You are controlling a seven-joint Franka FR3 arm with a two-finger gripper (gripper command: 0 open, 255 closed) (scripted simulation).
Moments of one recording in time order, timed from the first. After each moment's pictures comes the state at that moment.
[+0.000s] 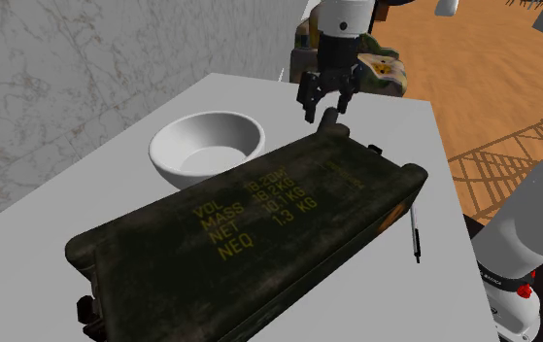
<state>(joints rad) 0.12 -0.36 0.29 -2.09 0.16 1.75 0.46</state>
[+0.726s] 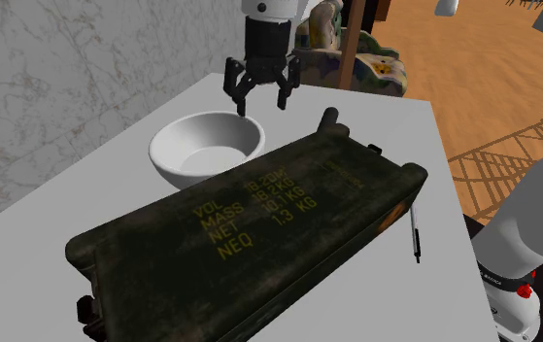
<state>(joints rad) 0.17 -0.02 0.43 -1.68 0.08 1.75 0.71</state>
